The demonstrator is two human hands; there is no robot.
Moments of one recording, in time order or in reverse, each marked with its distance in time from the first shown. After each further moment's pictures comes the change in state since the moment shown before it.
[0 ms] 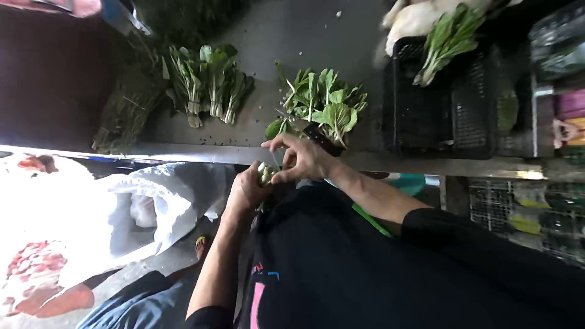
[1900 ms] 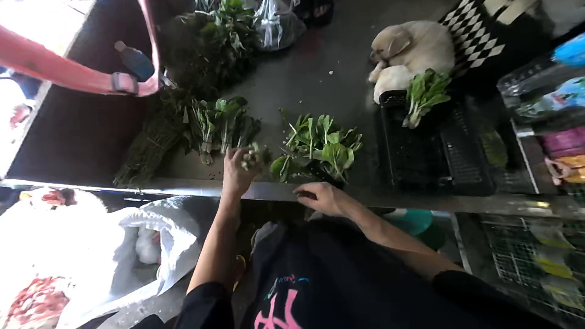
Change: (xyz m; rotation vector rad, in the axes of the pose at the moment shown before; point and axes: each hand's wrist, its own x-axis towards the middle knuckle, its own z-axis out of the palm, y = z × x) left_hand 0.103 -0.007 -0.055 -0.113 0.403 0.118; right_hand -0.031 0.024 -0.028 -0.215 -0.109 0.316
